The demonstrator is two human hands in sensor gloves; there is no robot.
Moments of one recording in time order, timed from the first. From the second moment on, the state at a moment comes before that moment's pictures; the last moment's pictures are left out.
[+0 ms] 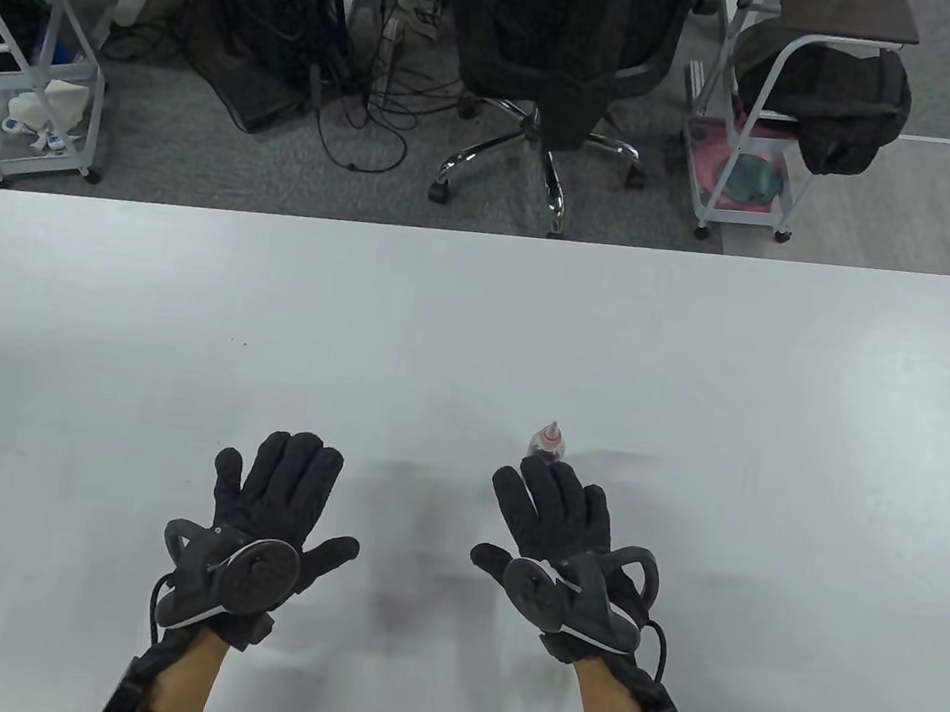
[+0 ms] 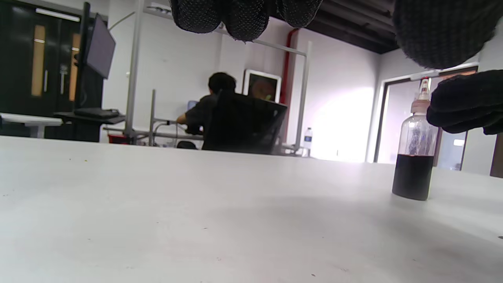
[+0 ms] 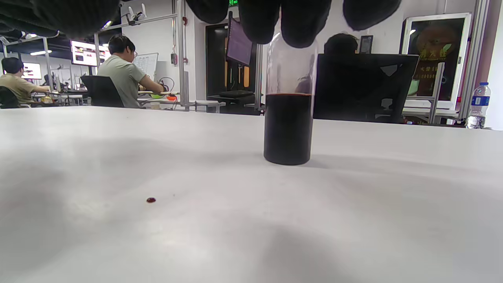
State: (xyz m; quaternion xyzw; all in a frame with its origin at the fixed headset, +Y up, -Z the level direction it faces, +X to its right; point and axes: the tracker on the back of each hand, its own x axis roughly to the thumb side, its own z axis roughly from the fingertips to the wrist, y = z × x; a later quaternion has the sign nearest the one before) left_hand -0.223 -0.719 -0.187 0.08 -0.20 0.09 0.97; right_hand 0.086 -0.725 -0.193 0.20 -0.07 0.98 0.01
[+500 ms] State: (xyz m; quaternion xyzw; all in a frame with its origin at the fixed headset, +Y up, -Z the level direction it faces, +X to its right) left_hand -0.219 -0.720 -0.184 0.08 -0.20 0.09 0.97; right_hand 0.087 -0.722 -0.193 0.19 -0.09 0.98 0.02
